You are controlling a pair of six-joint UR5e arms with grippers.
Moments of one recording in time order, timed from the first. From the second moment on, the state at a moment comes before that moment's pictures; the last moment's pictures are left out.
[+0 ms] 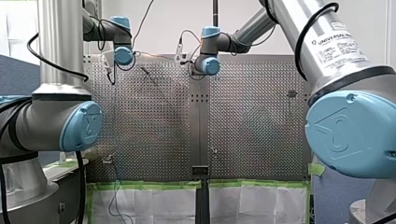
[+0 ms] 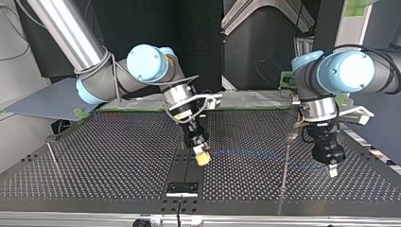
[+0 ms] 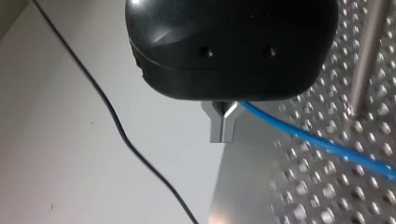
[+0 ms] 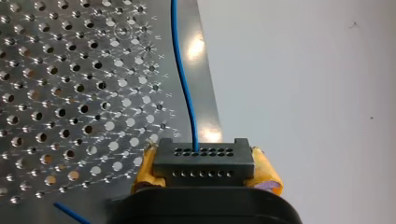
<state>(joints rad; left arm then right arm) 0.00 -1.55 -1.73 -2.71 -1.82 -1.80 2.33 -1.07 1.20 -0.47 1.47 1.67</state>
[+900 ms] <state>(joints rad) 0.05 -1.70 -1.69 -2.70 -1.66 -1.84 2.32 -0.96 1.16 -0.46 1.46 1.66</state>
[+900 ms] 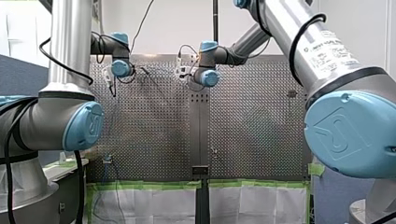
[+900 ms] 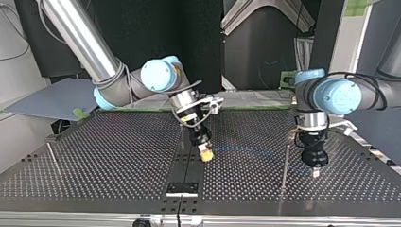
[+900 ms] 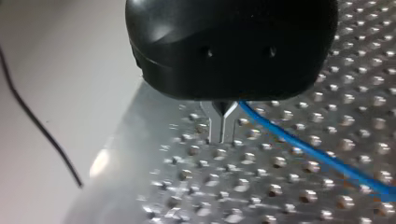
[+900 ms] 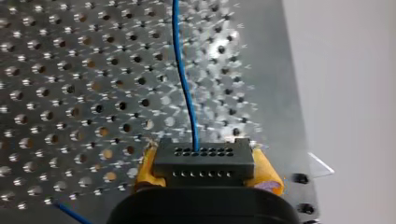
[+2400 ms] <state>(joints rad) 0.04 -1.80 -1.69 -2.73 -1.68 -1.94 2.33 -0.76 1.15 -0.45 1.47 1.63</state>
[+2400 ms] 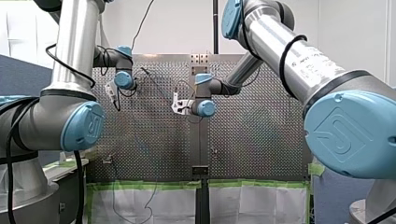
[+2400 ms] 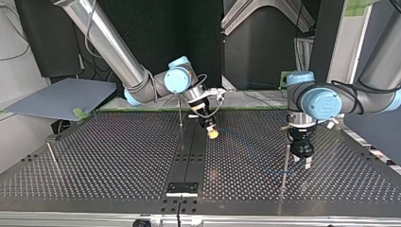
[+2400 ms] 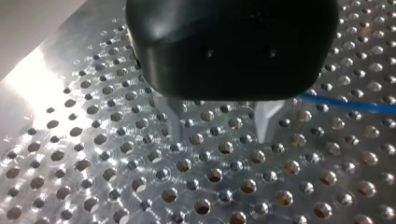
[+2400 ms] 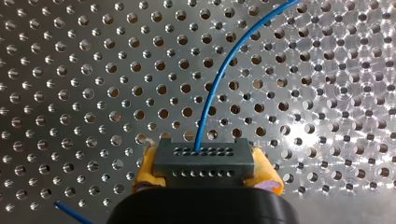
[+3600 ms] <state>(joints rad) 0.04 -1.87 -1.69 -2.75 -1.62 -2.00 2.35 -0.61 1.27 -0.46 1.58 1.56</state>
